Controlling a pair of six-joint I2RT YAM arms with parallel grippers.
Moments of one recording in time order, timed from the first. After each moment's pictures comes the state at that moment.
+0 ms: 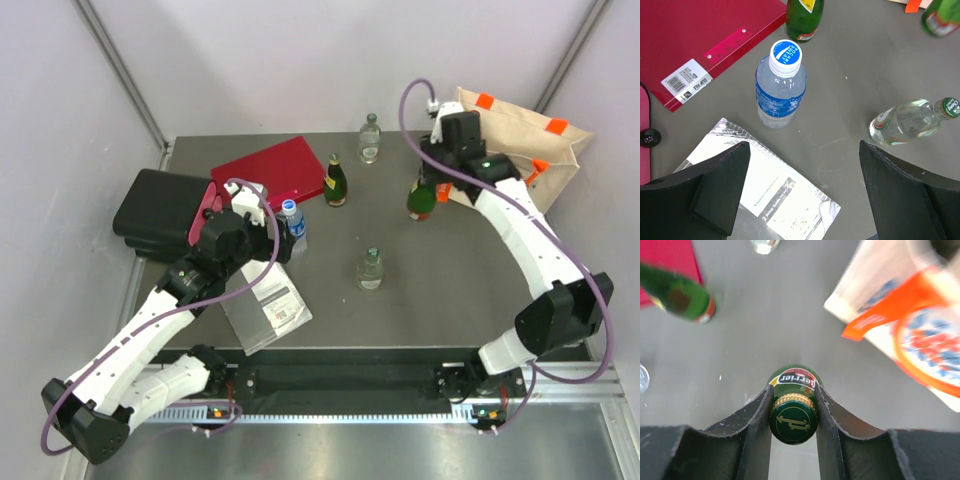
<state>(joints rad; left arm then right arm) -0.58 0.89 0.88 -0.40 -0.12 -0.26 0.35 1.51 1.52 -0.66 0.16 0.09</state>
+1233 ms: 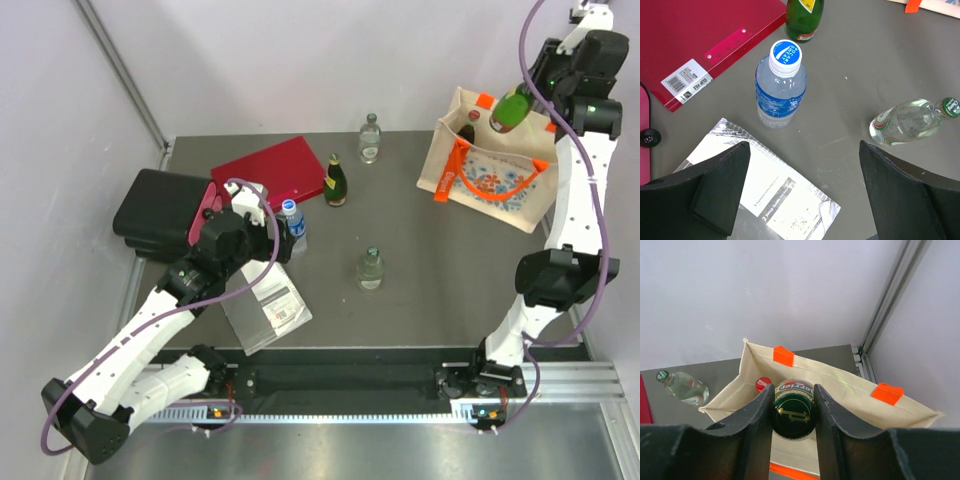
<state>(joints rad) -0.58 0.89 0.88 -0.40 -0.12 -0.26 -0.19 1.81 2.23 -0.63 -0.11 0.03</state>
